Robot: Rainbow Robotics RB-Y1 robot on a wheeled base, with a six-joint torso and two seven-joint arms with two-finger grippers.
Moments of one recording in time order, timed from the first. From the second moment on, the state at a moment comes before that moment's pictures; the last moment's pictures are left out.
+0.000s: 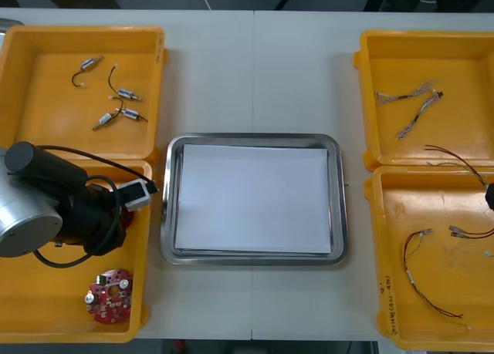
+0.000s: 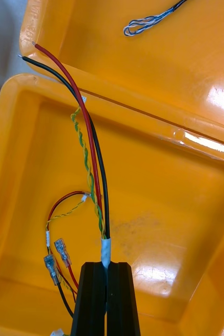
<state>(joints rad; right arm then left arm) -0.07 -0.80 -0.35 -2.44 -0.91 1.92 1.46 -0.26 1.03 -0.52 -2.05 0.78 1.23 -1.84</state>
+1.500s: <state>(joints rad) -0.07 -0.80 -0.35 -2.44 -0.90 1.92 1.46 -0.32 1.03 -0.21 -2.24 1.00 1.64 -1.84</state>
